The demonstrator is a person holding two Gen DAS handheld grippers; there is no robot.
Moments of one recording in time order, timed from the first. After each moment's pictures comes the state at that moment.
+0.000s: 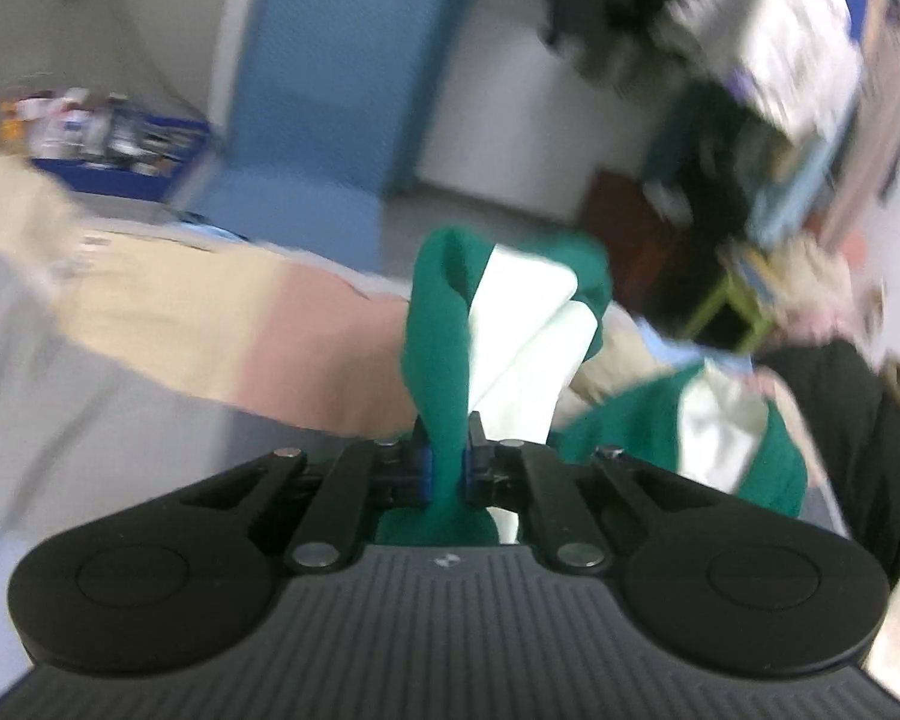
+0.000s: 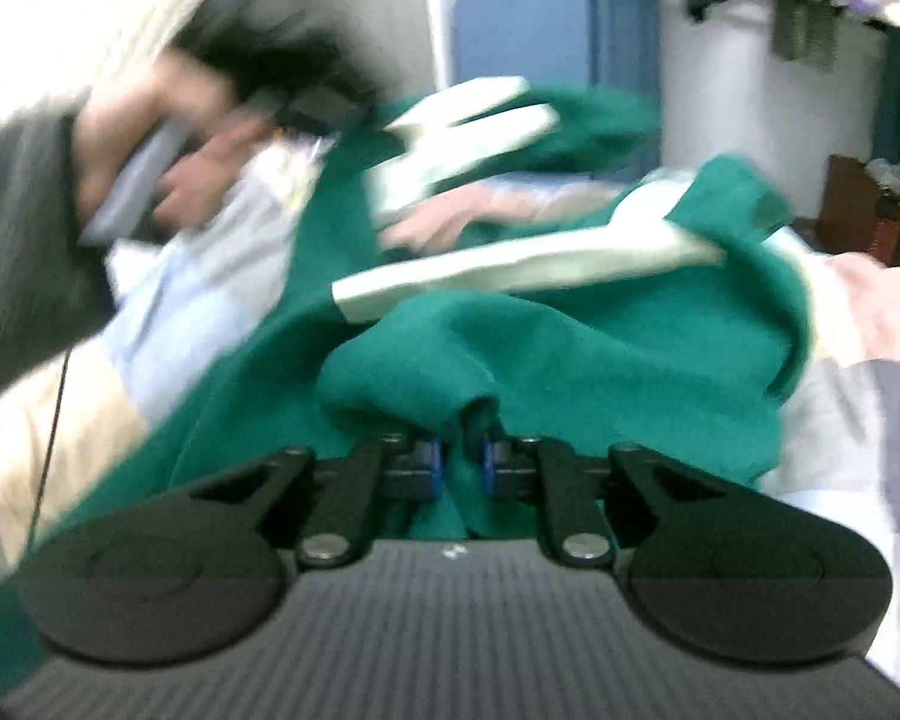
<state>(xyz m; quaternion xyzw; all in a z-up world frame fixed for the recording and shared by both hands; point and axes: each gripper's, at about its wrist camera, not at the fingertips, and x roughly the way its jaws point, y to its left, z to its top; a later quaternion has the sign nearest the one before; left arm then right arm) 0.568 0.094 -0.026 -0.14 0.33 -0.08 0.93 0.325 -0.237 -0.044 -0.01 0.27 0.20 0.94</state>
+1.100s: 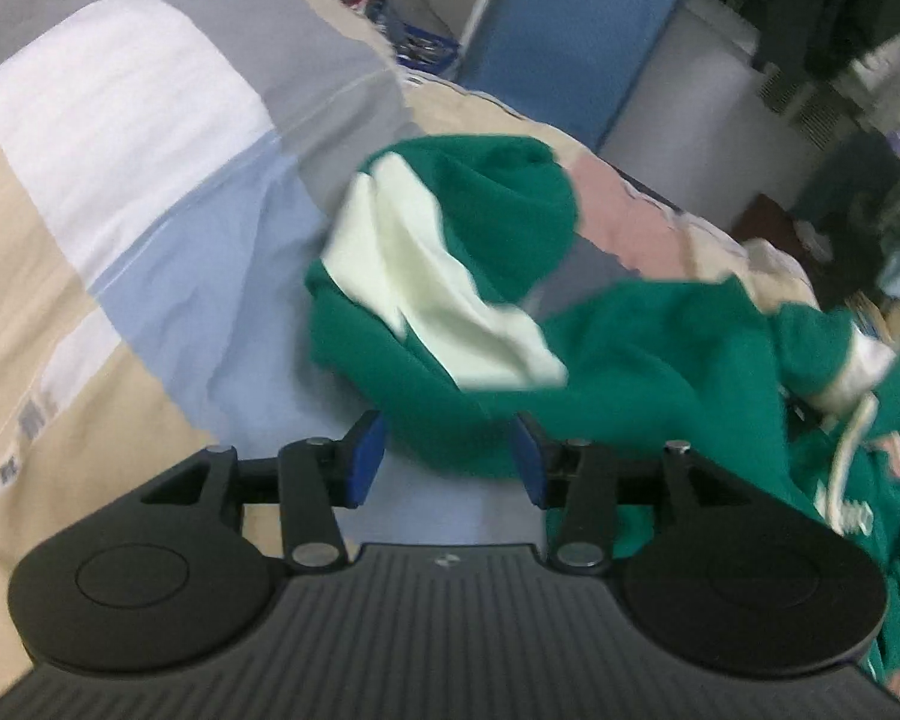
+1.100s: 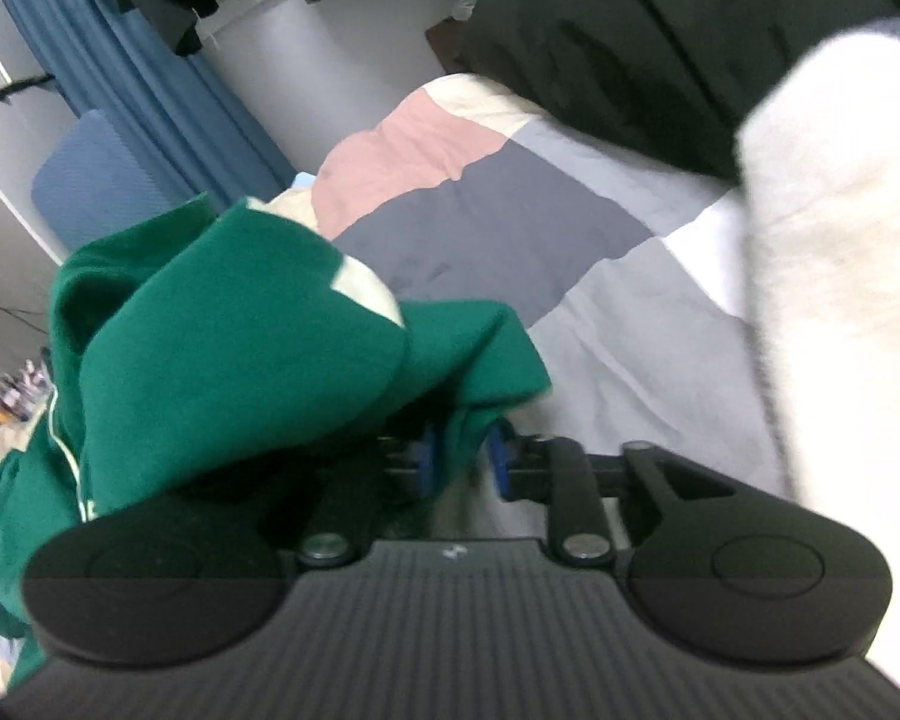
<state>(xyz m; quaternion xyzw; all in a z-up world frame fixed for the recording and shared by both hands) 0.390 0.211 -0.121 -0.21 0.39 0.05 0.90 0.333 -0.499 -0.138 0.28 0.32 -0.10 0.90</state>
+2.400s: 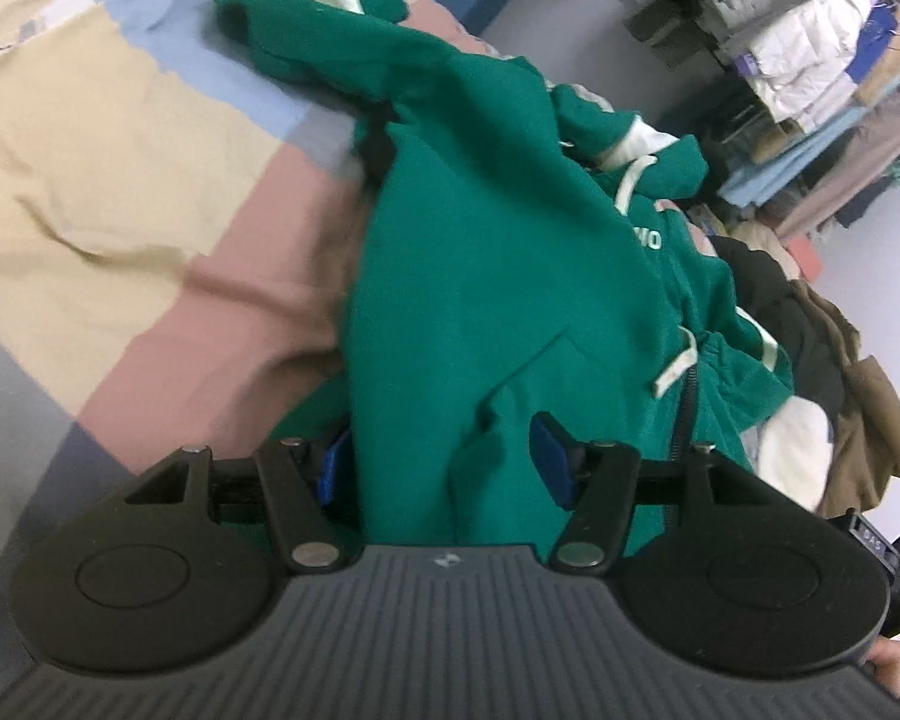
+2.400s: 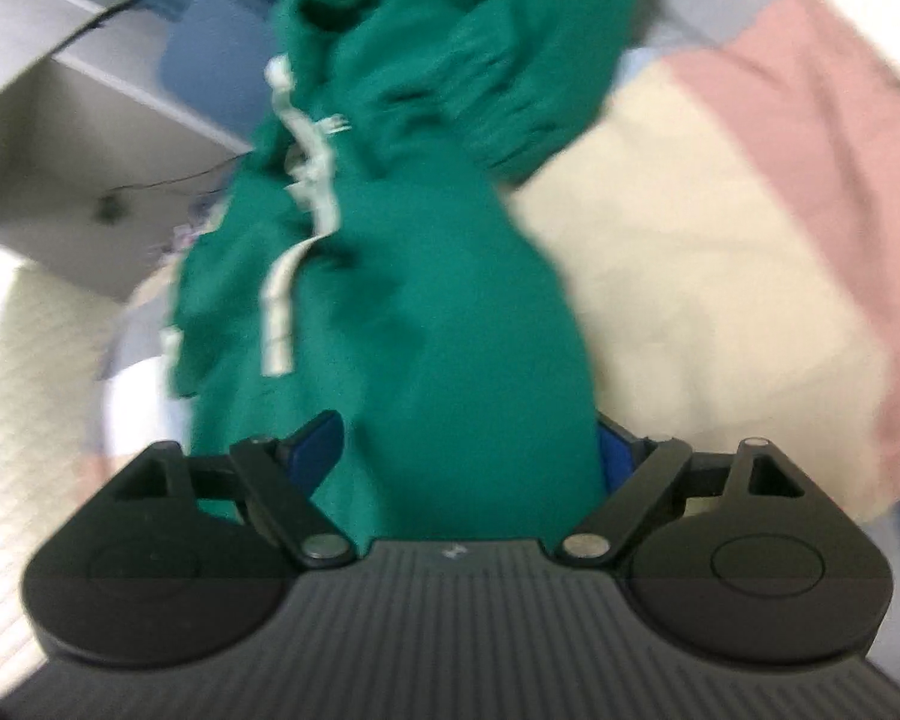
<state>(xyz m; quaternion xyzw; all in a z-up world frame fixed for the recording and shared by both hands) 0.174 0.109 -0.151 -0.29 0.41 -0.11 0.85 0.128 -0.375 -0.139 0.40 0.41 0.09 0.82</state>
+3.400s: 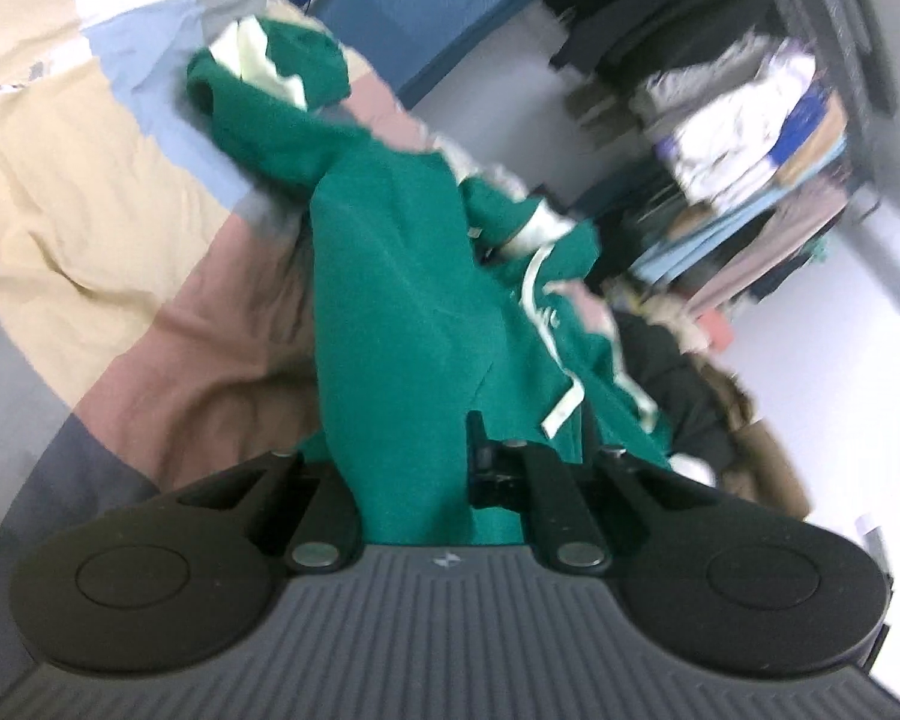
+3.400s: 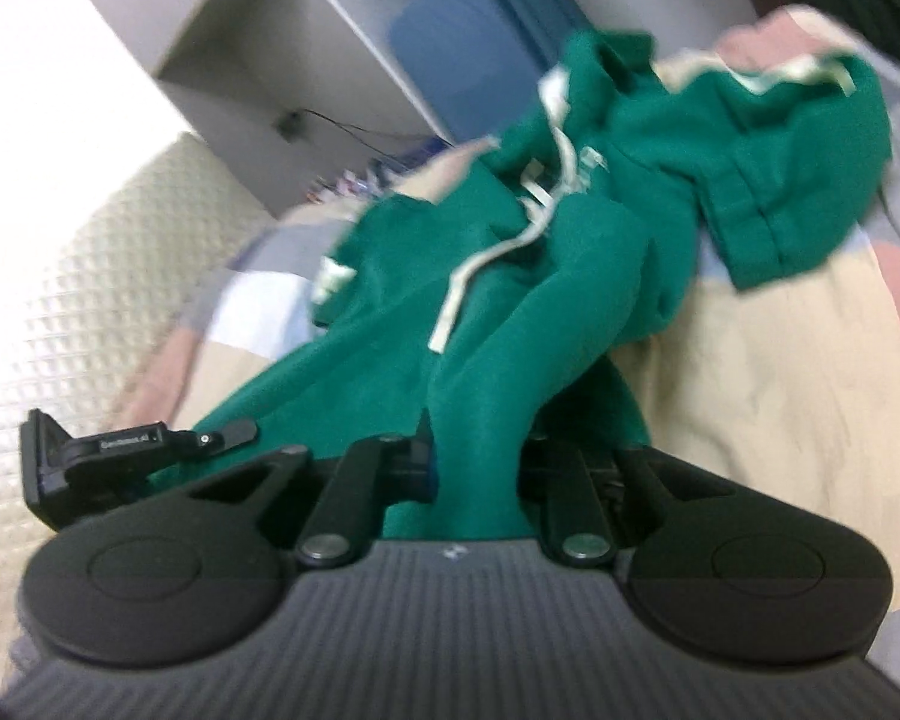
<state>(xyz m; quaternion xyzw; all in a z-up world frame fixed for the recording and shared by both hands) 0.125 0.141 -0.095 -0.38 0.33 -0.15 0.85 0.091 -0.332 -0.057 0.24 0.31 0.24 0.89</state>
